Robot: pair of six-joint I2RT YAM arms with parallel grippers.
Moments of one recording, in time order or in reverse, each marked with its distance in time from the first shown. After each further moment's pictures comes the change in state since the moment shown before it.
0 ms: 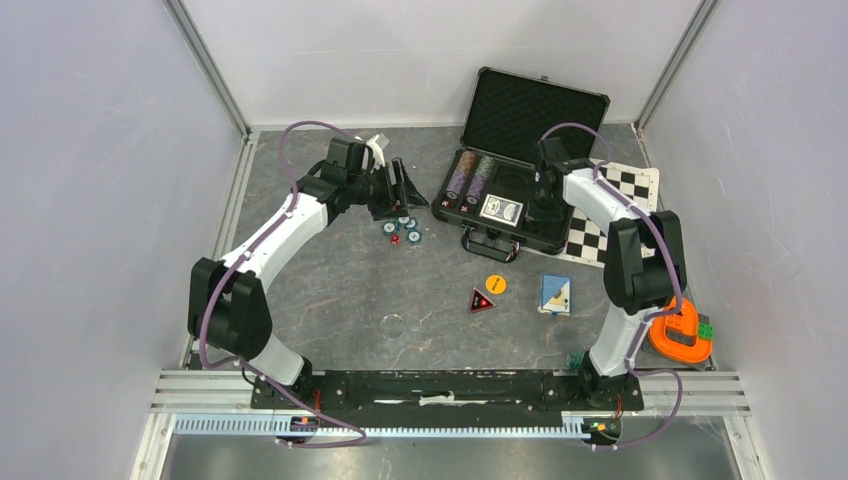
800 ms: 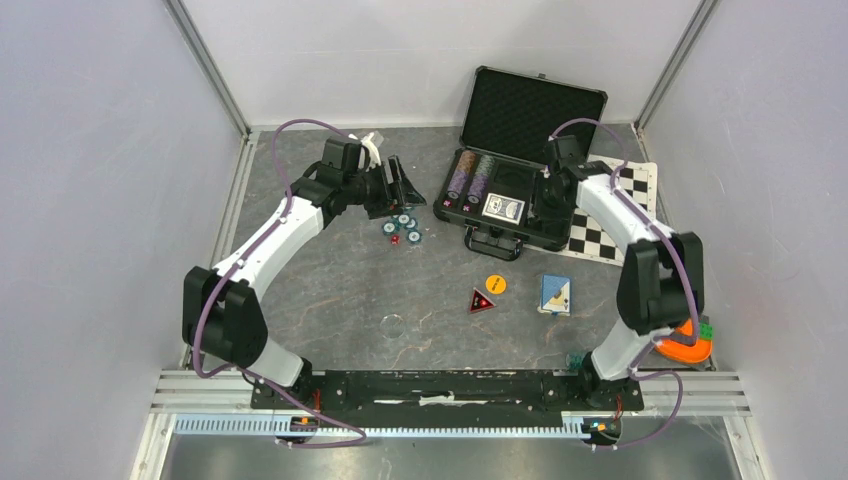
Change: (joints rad) left arm 0.000 -0.042 -0.011 0.000 -0.048 0.000; right arm -0.018 -0.101 -0.036 0.001 -0.072 0.033
